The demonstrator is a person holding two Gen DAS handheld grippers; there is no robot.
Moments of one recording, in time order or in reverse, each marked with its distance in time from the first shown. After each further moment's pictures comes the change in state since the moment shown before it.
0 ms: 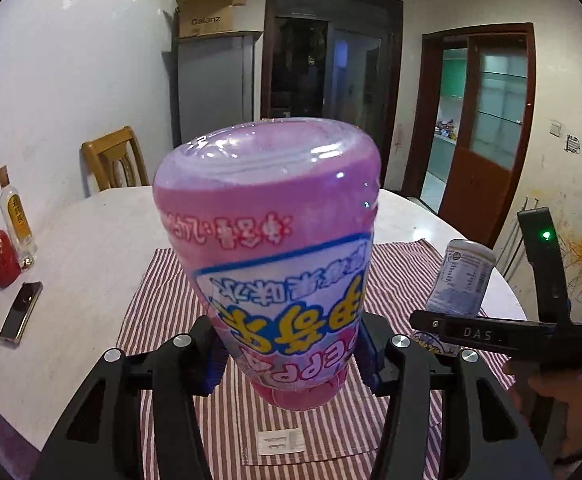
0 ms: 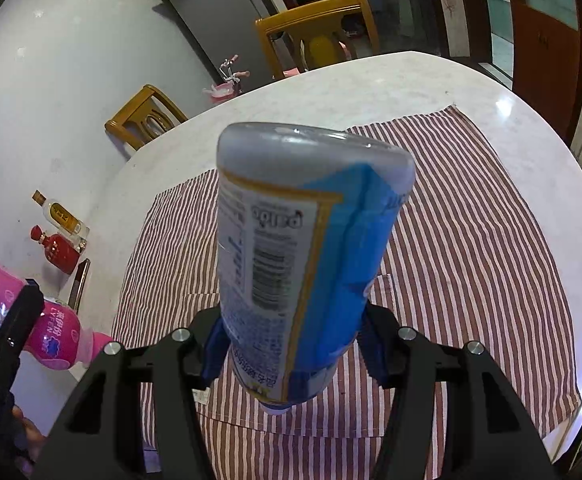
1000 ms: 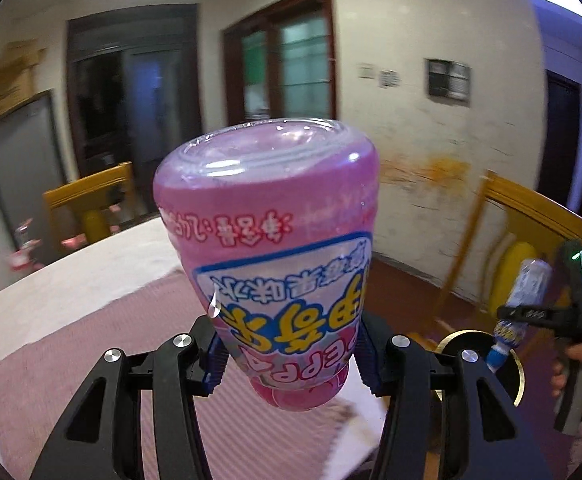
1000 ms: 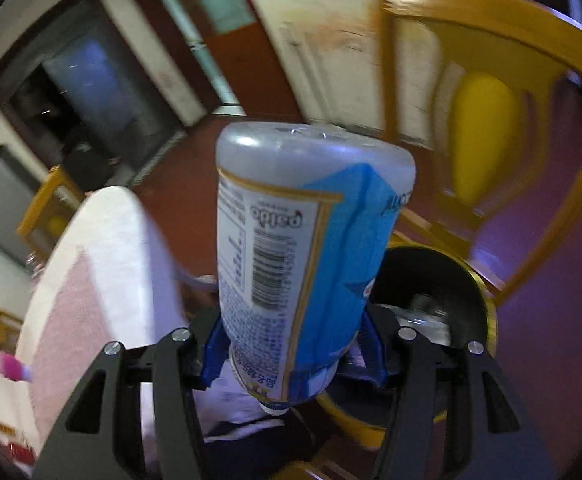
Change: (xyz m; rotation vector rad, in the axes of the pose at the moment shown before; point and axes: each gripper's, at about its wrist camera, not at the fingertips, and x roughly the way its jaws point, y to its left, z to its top) left arm -0.030 -0.305 -0.020 0.421 -0.028 -0.556; right arm -0.276 -0.351 -0.199 0.726 -0.327 -0.566
